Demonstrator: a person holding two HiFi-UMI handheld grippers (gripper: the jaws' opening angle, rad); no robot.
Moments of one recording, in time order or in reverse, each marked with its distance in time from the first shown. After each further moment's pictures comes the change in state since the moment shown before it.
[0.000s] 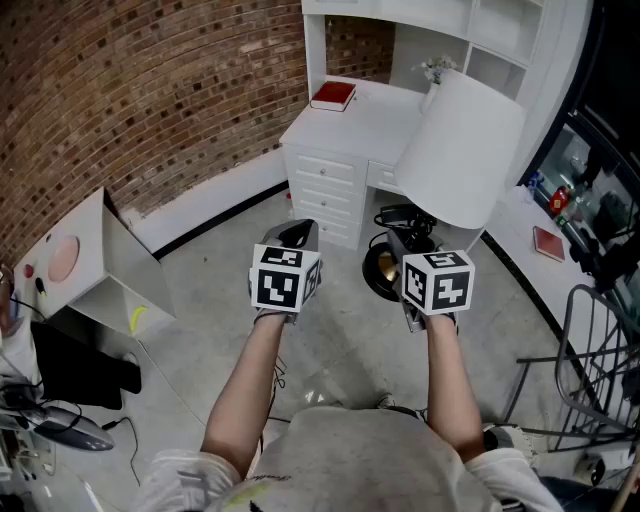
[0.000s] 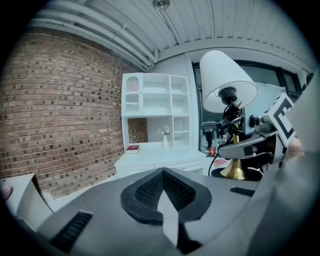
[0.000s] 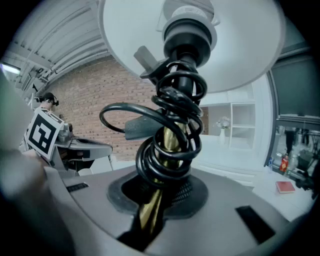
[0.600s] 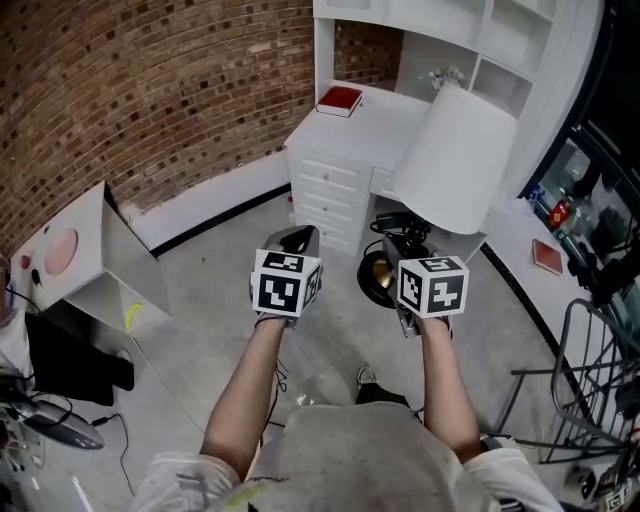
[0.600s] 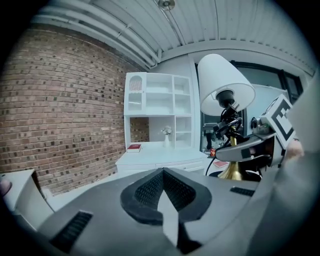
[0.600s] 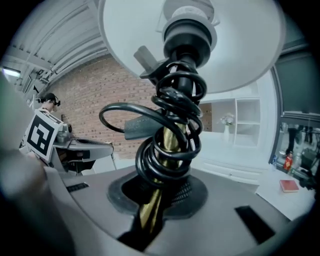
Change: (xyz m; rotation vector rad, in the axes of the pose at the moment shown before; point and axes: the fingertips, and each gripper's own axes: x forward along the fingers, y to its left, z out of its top) left arm 0.002 0.006 -0.010 -0.024 -0.005 0.017; right arm 0.018 0.009 -0.008 0.009 0.025 0.042
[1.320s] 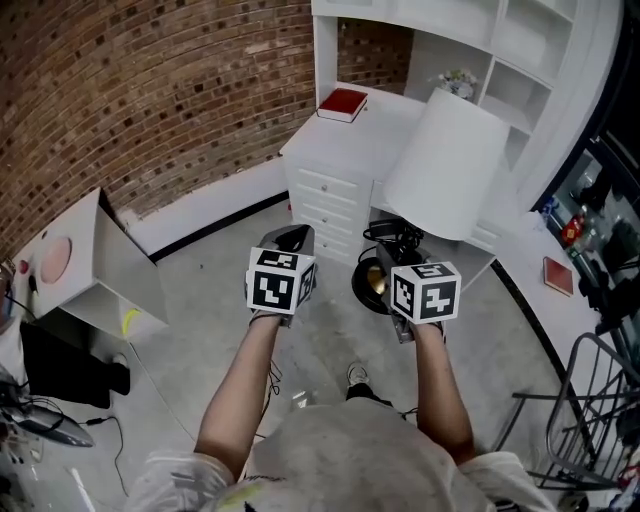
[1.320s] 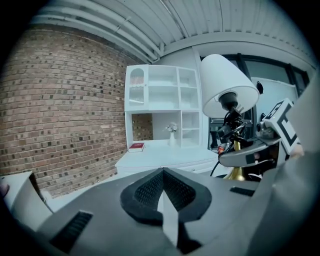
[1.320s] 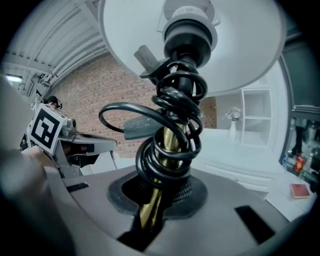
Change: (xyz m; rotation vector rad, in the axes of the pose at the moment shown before) left arm 0.101 0.025 0.013 -0.001 0.027 0.055; right arm 0.084 -0.062 0.002 0.000 0.024 0.067
